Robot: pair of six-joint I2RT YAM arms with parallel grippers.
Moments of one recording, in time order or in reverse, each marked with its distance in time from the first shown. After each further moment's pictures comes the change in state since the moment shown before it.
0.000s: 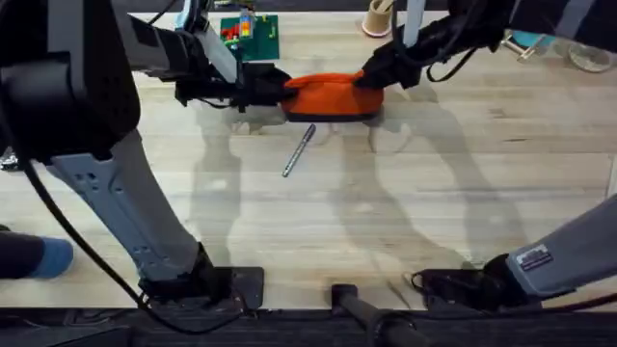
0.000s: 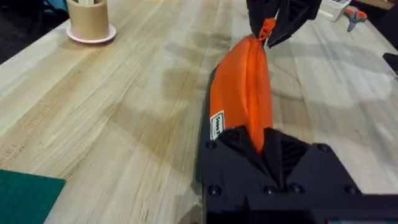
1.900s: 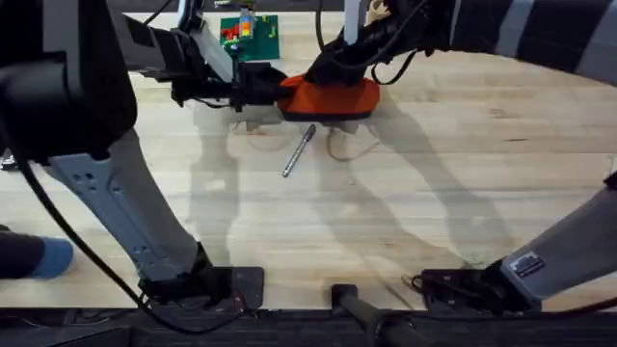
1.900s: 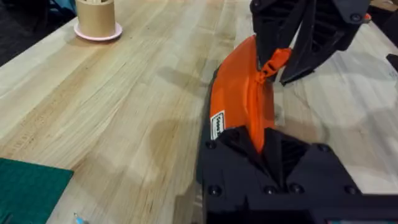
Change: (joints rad) left arm 0.017 0.000 0.002 -0.003 0.001 0.000; right arm 0.233 0.026 0.000 0.308 0.076 0.337
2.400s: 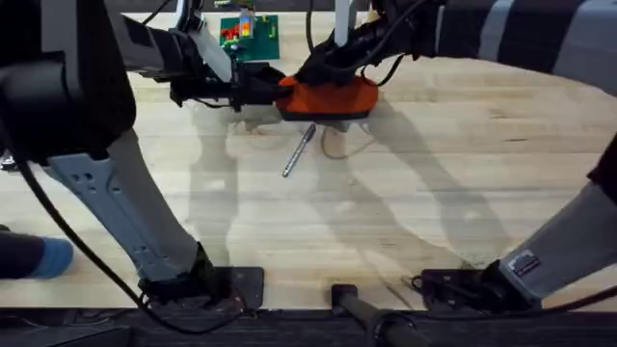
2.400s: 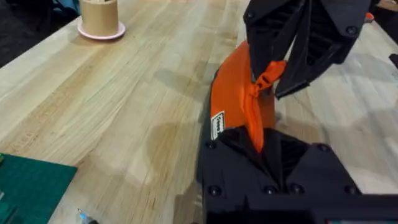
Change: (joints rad) left arm 0.007 0.000 0.000 0.002 -0.002 0.000; right arm 0.023 0.044 0.000 0.094 -0.011 0.048
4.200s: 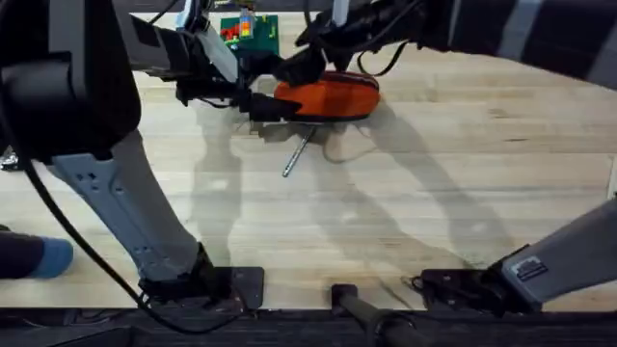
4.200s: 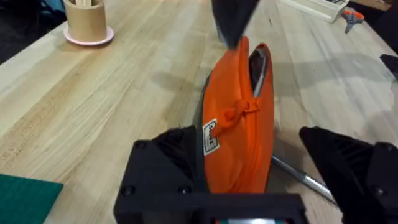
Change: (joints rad) left arm -0.026 0.000 0.000 -0.001 0.006 0.000; right arm 0.019 -0.081 0.004 0.046 -0.013 0.130
